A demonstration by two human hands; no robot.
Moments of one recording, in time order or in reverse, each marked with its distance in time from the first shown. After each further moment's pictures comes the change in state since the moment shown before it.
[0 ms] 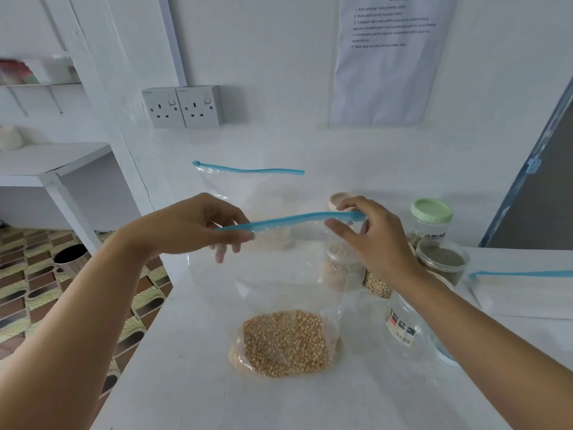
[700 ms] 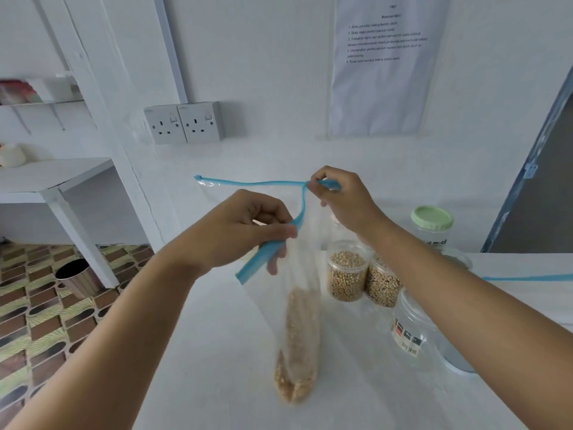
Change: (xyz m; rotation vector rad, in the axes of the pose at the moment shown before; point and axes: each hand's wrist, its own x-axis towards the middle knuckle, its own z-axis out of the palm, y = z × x) left_hand 0.012 0.055 0.026 -0.262 0.127 0.147; right_hand 0.082 -0.024 0.020 0.302 -0.124 0.033
